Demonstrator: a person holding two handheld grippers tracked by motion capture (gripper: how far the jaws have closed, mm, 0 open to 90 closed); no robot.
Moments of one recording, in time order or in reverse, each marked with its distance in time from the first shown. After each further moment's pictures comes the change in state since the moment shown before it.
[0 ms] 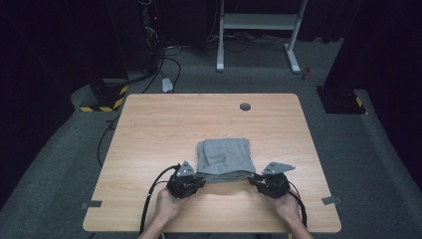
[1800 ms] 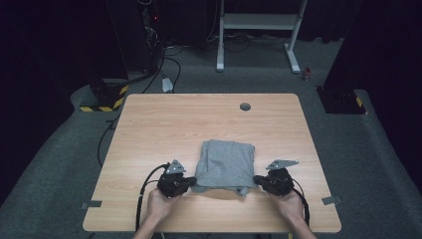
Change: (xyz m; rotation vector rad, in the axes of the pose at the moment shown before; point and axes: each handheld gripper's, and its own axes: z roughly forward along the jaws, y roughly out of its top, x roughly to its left) left arm 0.016 -0.002 -0.023 -0.009 0.027 -0.085; right arm -0.012 0.002 -0.005 0.098 0.008 0.132
